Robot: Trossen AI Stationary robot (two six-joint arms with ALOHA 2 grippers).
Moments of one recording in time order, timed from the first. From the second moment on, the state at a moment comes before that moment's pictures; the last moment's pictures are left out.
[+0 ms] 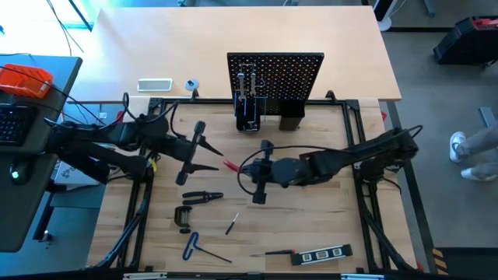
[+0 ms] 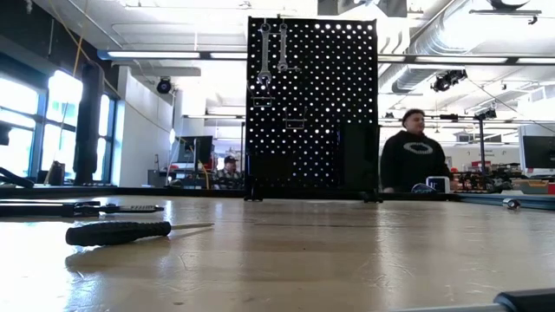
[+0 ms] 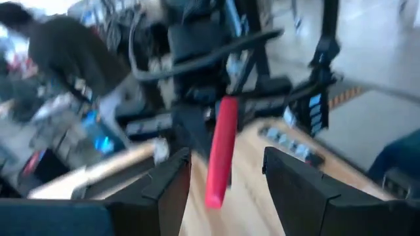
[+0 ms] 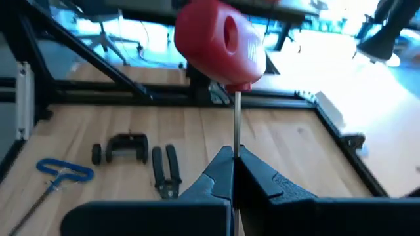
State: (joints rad) left arm -0.09 1.01 1.05 -0.20 0.16 0.37; right arm 0.29 1.66 1.49 -0.23 0.46 0.01
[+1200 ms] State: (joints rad) left arm -0.09 1.26 1.05 0.43 0.32 0.26; right arm 0.34 1.57 1.49 -0.09 0.47 -0.21
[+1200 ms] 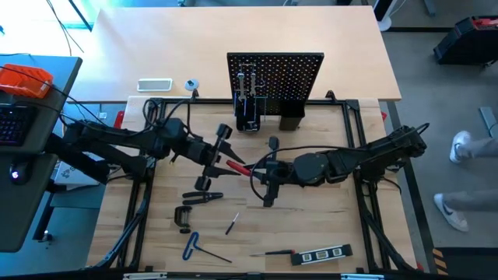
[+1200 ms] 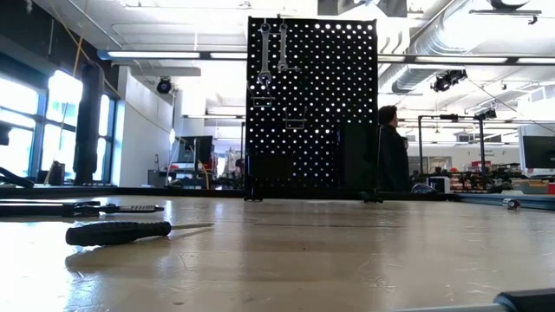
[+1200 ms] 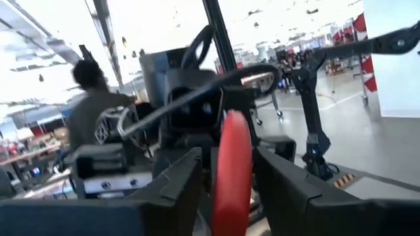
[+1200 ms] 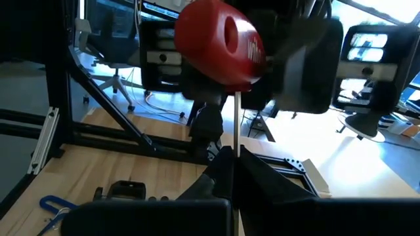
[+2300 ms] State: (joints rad) left arm -0.09 1.26 1.05 0.34 0.35 0.32; right arm 0.36 1.58 1.49 -0.19 0.60 -0.13
